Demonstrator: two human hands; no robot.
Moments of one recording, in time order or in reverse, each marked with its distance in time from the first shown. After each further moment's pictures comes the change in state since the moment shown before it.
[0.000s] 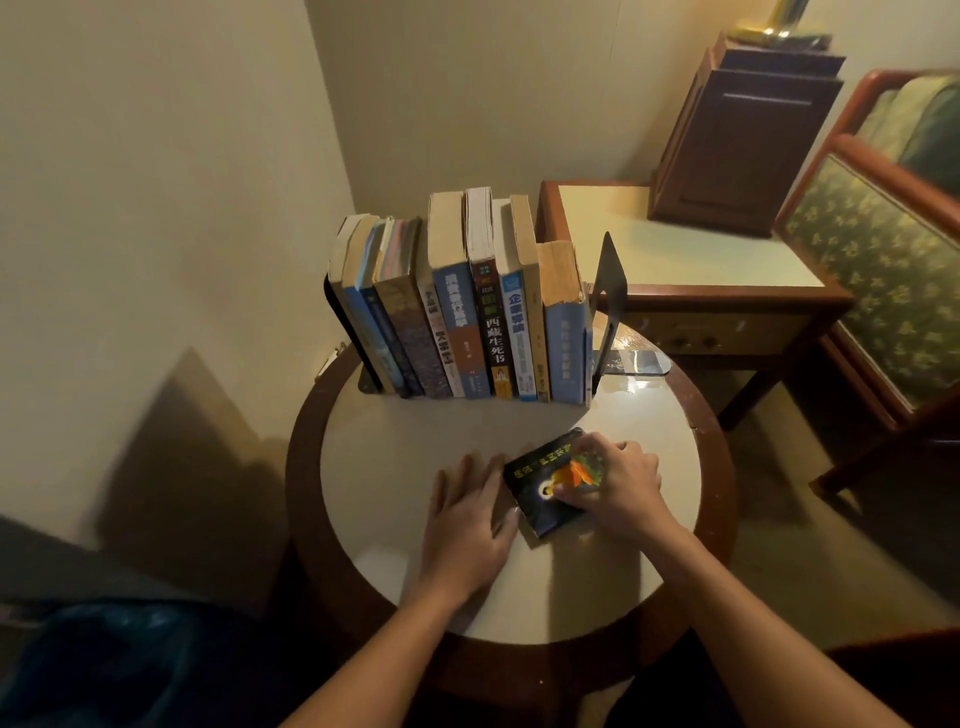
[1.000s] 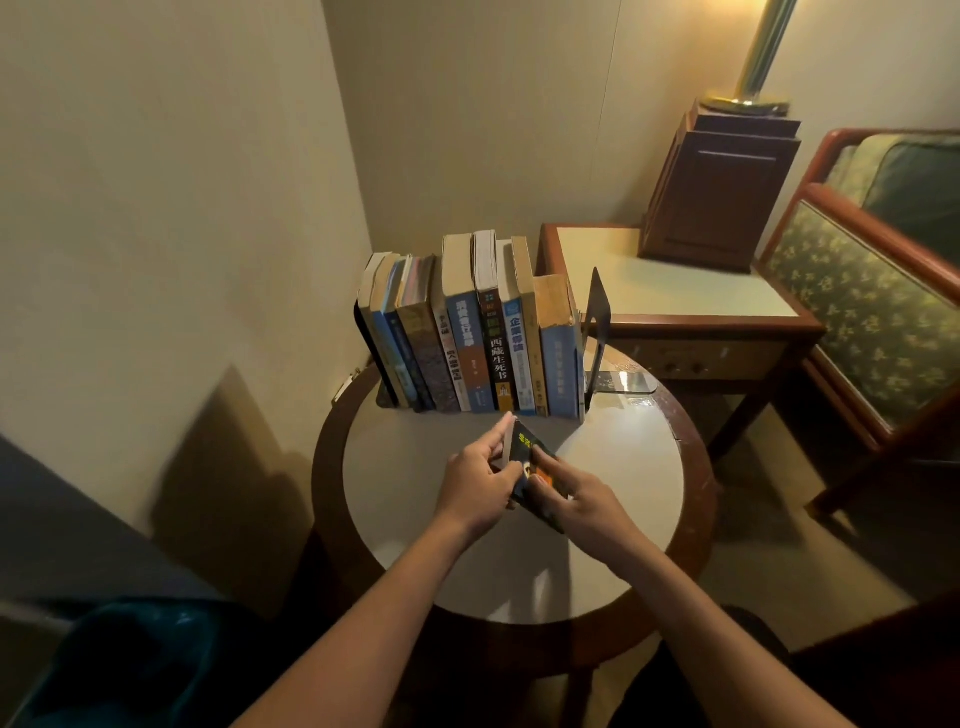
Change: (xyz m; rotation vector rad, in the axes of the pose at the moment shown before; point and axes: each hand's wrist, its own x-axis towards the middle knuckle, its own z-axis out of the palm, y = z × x) left_hand -0.007 0.055 -0.085 -0.859 0.077 -0.133; right_hand -0.061 -0.046 -0.013 0.459 -0.191 -0.120
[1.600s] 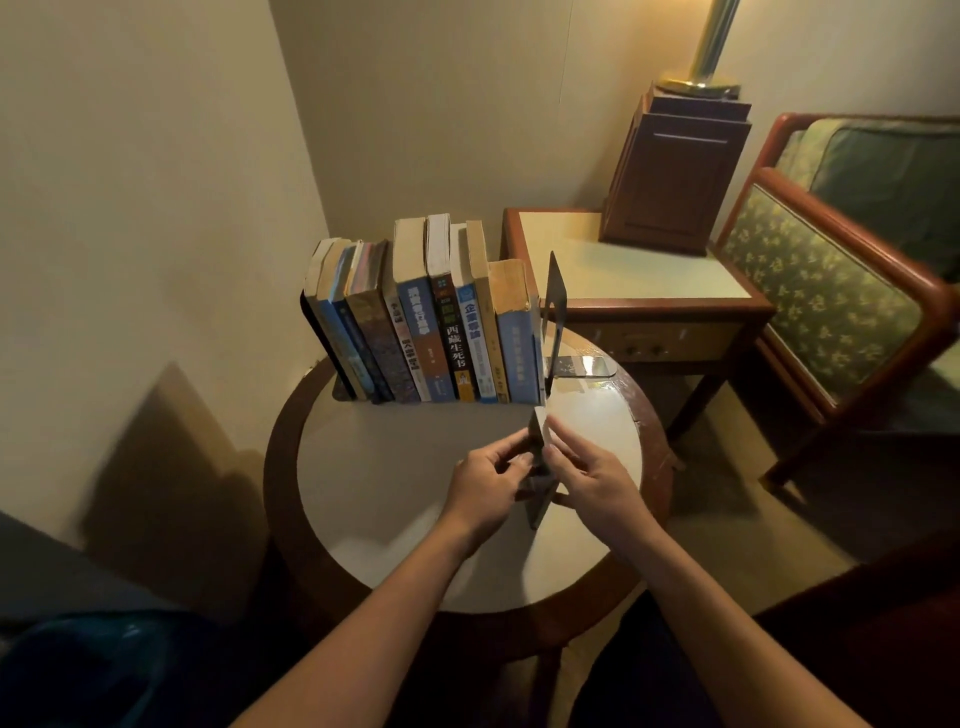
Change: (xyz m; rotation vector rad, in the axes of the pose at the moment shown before) left_hand 0.002 -0.009 0.053 -0.132 -0.144 -0.035; right_hand -0.019 0.016 -0.038 0.354 0.167 -0.064
